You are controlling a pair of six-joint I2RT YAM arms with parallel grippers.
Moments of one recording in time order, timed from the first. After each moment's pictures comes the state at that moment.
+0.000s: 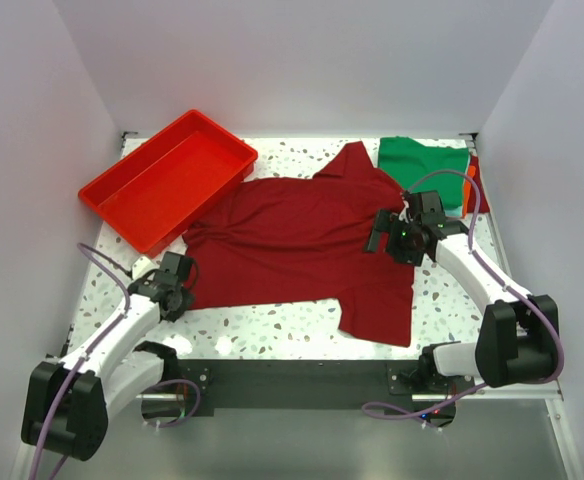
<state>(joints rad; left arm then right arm) -0.24 0.95 0.42 -0.71 -0.40 -1.12 0.16 1.33 0.87 -0.55 -0.18 0.45</state>
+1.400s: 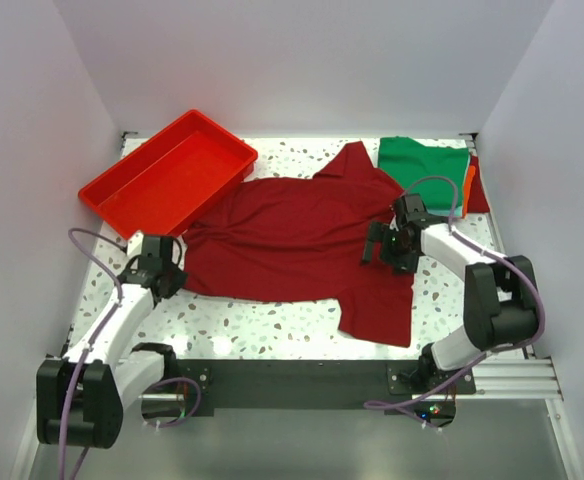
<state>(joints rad) -0.08 0.99 0.49 -0.52 -0.25 -0.87 0.19 1.52 0.87 -0.54 -0.14 0.43</state>
